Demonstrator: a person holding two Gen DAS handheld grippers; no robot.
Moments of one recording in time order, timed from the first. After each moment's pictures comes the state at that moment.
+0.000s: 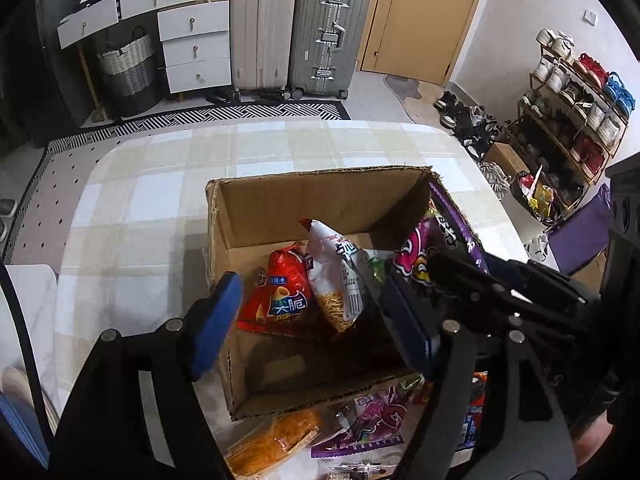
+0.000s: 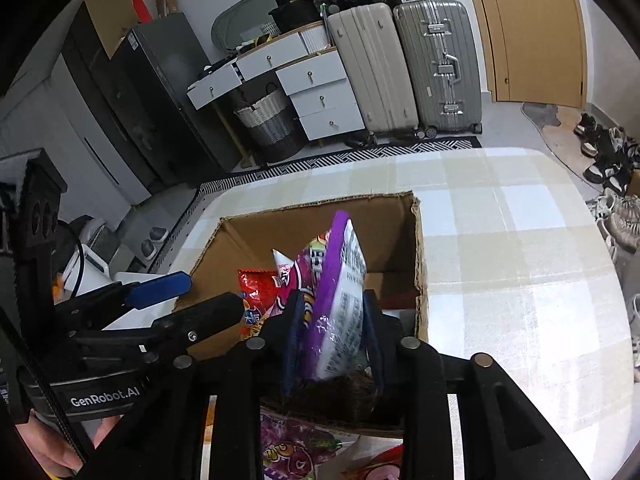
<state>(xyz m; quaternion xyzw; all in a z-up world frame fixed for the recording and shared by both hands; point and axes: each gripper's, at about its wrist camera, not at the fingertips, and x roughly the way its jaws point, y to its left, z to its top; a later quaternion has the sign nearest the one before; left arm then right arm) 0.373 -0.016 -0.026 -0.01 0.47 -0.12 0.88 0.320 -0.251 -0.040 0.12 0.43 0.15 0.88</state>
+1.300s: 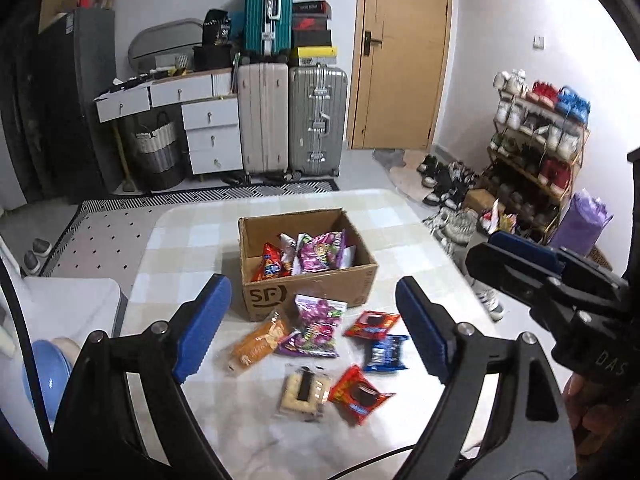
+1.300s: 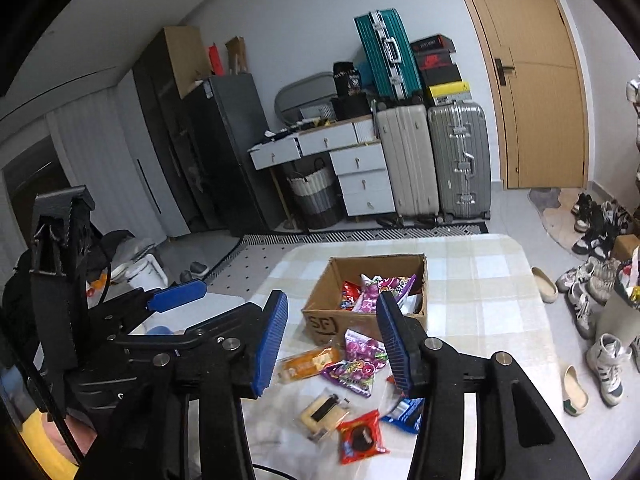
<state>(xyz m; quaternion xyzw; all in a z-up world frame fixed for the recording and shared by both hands) 0.086 -0.024 0.157 0.01 0.31 -0.12 0.94 0.068 -0.267 0.139 0.09 0.28 0.19 0.94</state>
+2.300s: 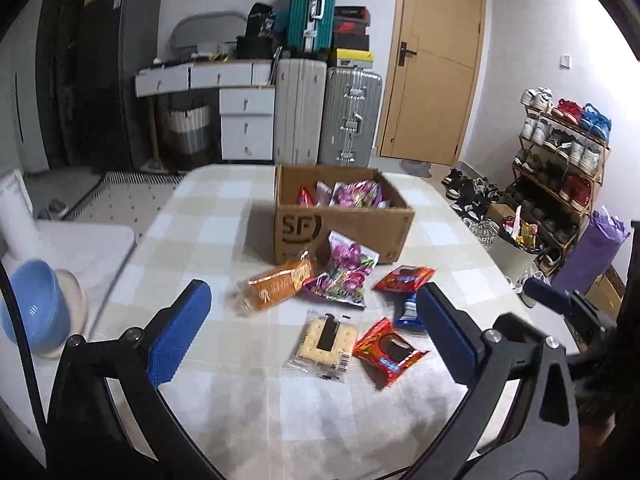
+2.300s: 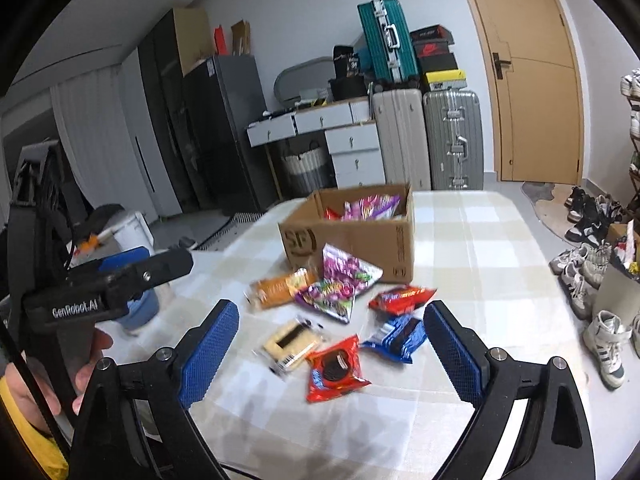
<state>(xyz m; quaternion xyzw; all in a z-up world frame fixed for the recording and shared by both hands) 0.023 0.019 0.042 -0.03 0.30 -0.06 0.95 0.014 -0.272 0.003 0.06 0.29 0.19 0.94</state>
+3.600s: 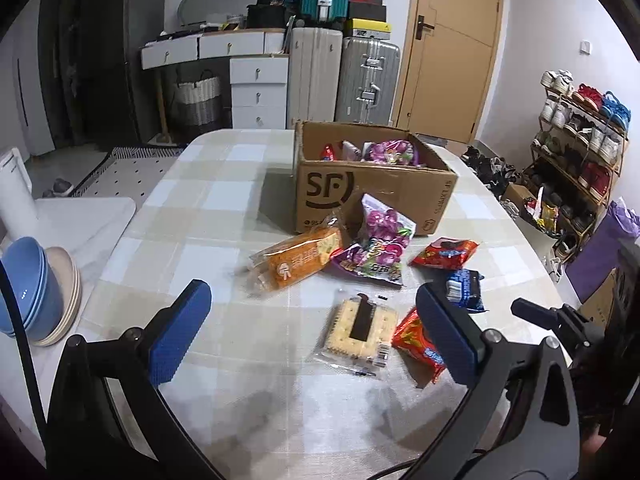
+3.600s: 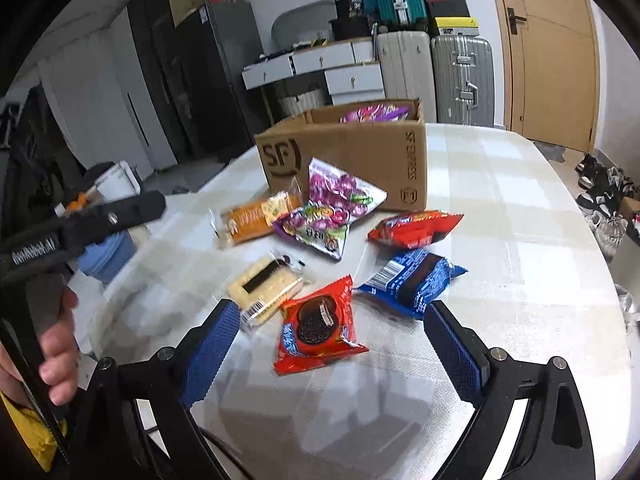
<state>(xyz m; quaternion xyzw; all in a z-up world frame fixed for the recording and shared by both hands) 0.069 0.033 -0.015 -0.03 0.35 -0.04 0.93 0.062 -0.253 -0.085 0.03 0.38 0.19 0.90</state>
